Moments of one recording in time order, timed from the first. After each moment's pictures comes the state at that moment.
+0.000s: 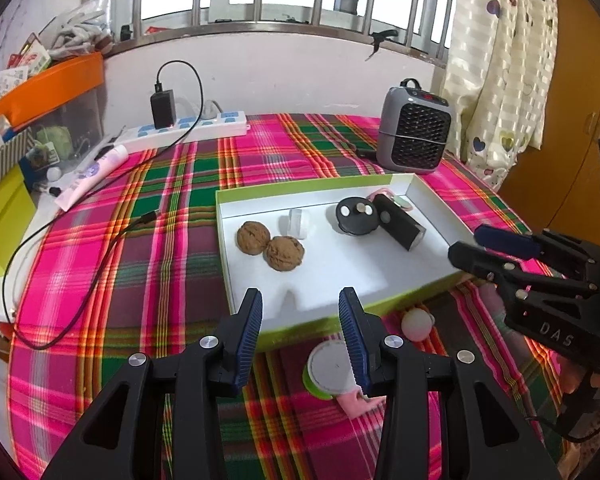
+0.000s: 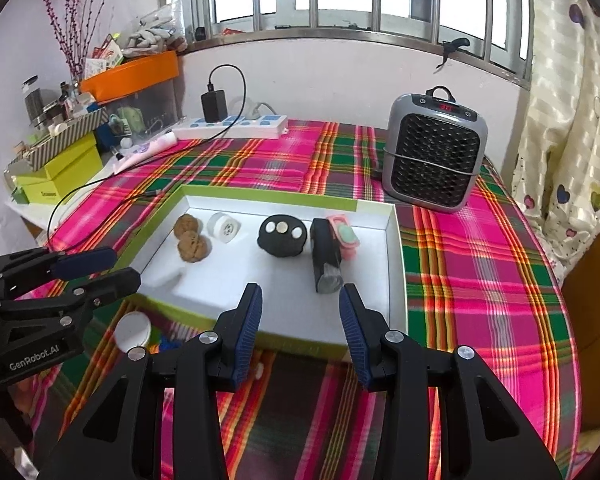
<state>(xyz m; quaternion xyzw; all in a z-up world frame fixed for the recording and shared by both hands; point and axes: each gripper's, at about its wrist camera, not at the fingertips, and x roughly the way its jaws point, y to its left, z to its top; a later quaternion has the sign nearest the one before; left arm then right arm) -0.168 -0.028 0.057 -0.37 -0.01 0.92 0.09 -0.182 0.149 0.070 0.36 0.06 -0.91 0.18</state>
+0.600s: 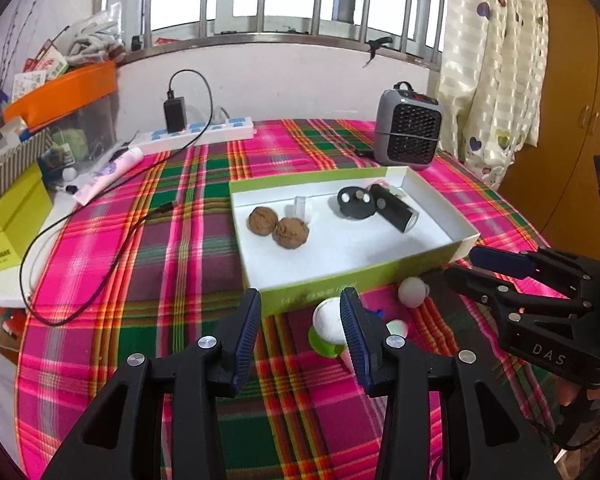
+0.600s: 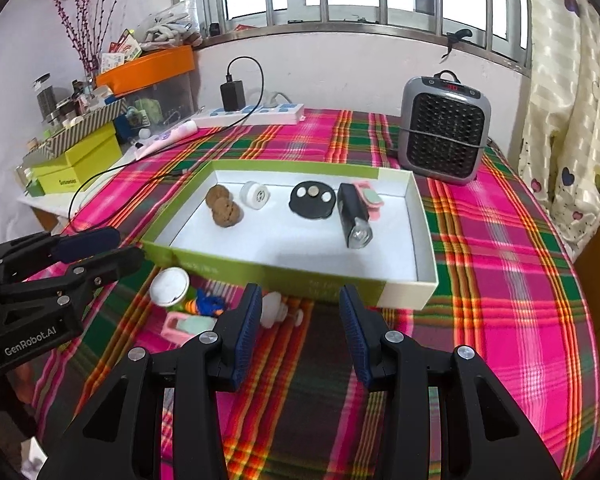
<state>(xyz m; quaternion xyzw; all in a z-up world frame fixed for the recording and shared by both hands) -0.131 -0.033 0.054 -0.36 0.00 0.93 0.07 -0.146 0.145 0.055 0.37 0.05 -0.91 0.19</state>
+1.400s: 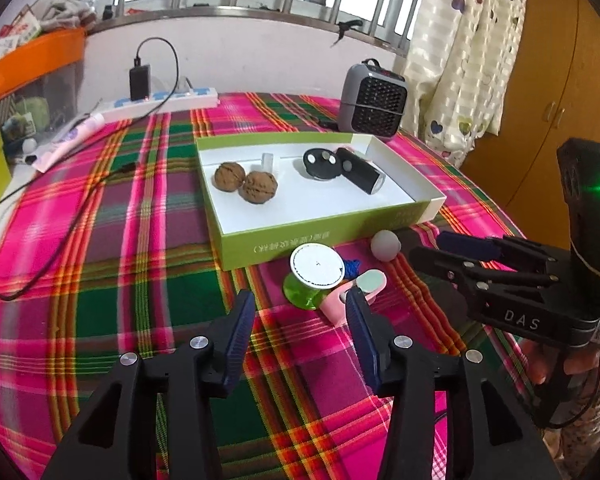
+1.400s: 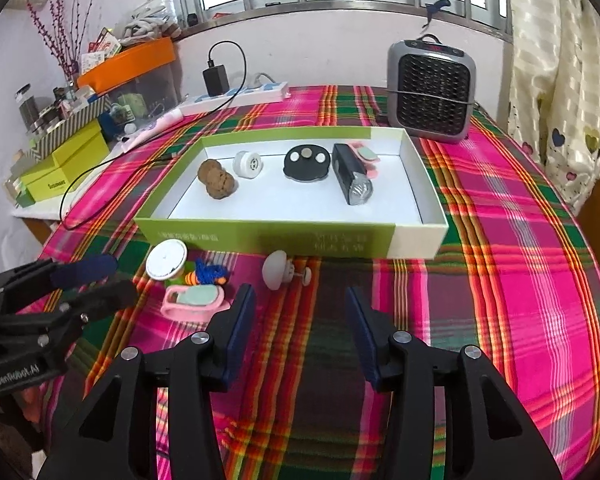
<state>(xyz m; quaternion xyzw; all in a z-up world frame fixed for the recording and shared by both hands) -0.123 -0.043 0.029 -0.39 -0.03 0.91 0.17 -0.141 0.143 0.038 0.40 0.02 -0.90 0.16</state>
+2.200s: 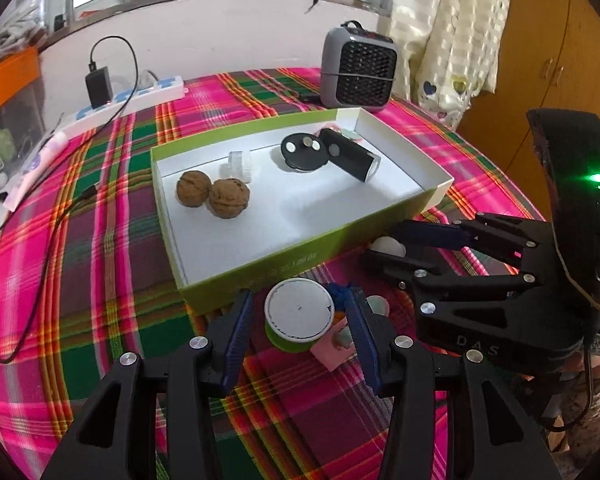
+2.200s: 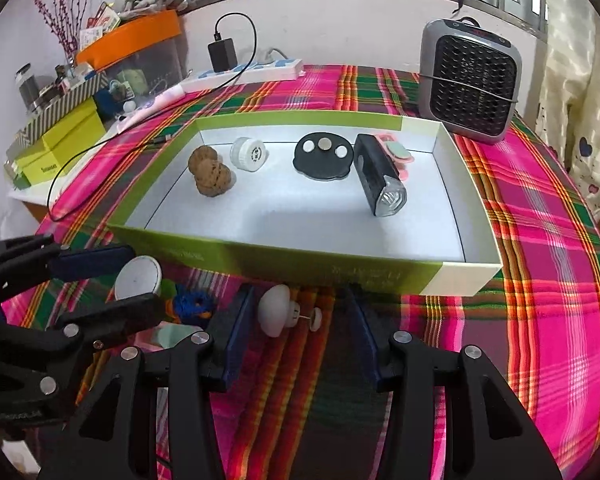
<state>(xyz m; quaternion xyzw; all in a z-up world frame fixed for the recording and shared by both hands) -0.165 -0.012 0.029 -0.43 0.03 0.88 0.19 -0.174 0.128 0.021 0.43 0.04 -0.88 0.18</state>
